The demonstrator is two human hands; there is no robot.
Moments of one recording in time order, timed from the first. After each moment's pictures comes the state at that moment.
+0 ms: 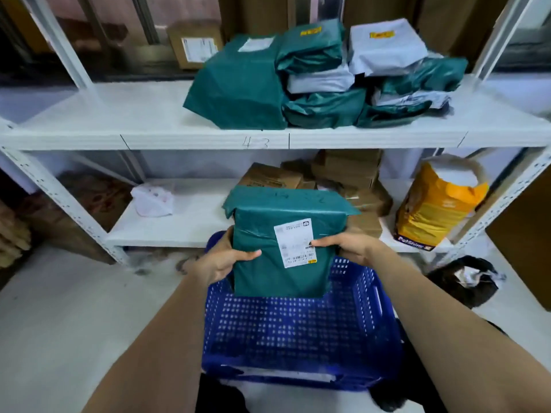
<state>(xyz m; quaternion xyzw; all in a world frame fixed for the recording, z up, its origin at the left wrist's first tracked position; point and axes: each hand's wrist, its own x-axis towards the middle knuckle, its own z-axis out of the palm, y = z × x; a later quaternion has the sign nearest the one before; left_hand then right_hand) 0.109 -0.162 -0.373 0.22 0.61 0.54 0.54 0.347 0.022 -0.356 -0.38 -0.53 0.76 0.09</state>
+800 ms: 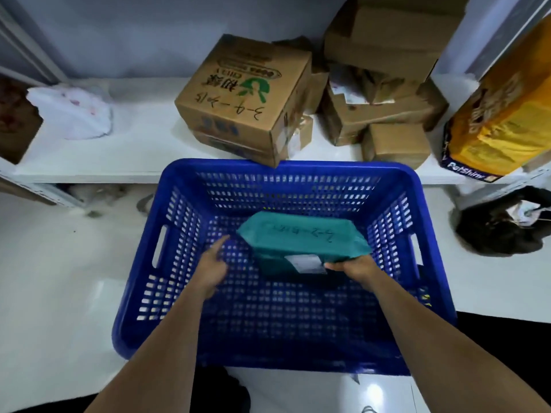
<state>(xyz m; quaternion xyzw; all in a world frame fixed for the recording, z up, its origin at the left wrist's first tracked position) 0.094 -0.147 -0.651 0.11 0.81 0.34 0.46 0.360 0.026 -0.667 -0.58 -0.51 0.63 0.05</state>
